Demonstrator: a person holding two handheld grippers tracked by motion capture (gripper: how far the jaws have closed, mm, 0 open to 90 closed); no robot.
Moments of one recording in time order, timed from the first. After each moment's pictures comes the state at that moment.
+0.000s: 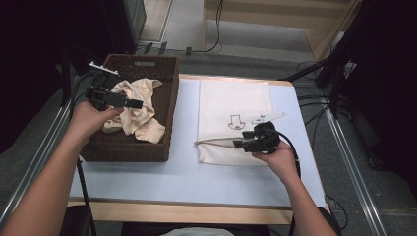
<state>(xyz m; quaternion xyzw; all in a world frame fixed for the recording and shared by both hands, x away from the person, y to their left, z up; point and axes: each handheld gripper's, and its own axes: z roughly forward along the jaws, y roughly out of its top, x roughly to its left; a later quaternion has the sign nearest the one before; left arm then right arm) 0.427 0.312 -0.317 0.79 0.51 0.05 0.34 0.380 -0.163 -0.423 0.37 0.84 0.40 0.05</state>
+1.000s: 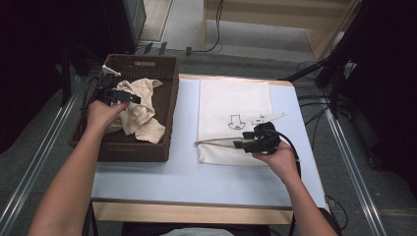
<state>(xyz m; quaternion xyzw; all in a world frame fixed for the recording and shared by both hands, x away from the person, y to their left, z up) 0.486 0.331 -0.379 0.72 0.63 0.09 0.27 0.379 -0.164 -0.423 0.37 0.84 0.39 0.05</state>
